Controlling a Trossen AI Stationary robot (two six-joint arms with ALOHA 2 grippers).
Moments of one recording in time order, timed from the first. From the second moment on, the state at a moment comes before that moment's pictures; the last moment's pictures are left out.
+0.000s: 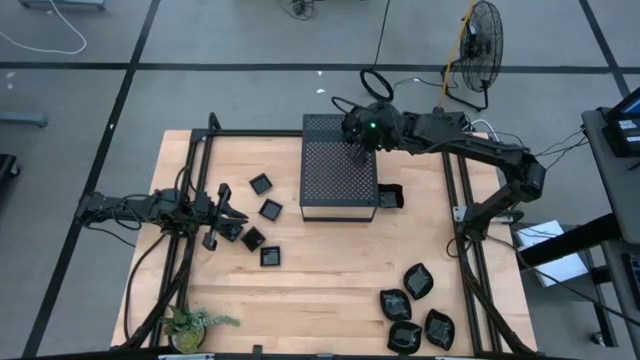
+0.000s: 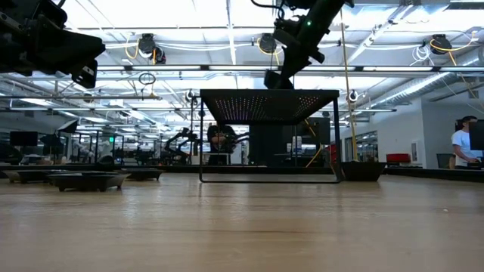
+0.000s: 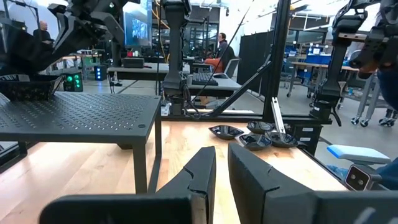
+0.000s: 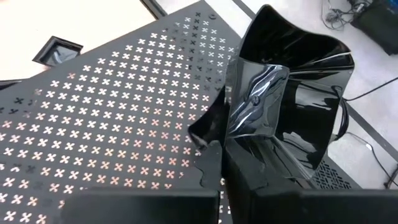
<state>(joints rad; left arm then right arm) -0.08 0.04 0.02 0.11 0.05 -0.06 -0.41 1.54 1.46 -0.72 0.26 0.11</state>
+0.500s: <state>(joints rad) -0.08 0.04 0.02 0.11 0.05 -0.06 -0.41 1.55 1.46 -0.72 0.26 0.11</state>
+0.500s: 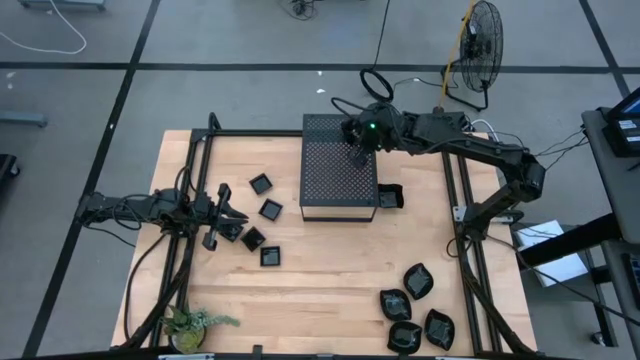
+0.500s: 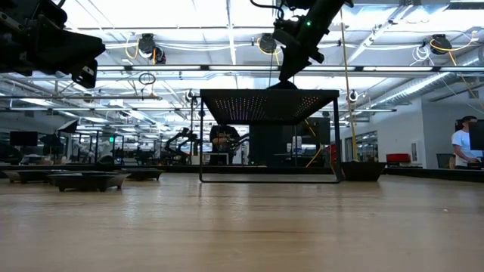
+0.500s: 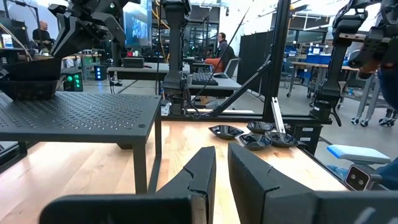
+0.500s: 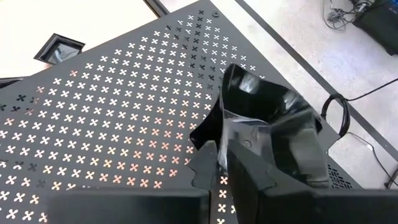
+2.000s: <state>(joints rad) -0.08 0.04 0.02 0.11 0.05 -0.06 -0.34 1.32 1.06 -1.07 0.25 0.52</state>
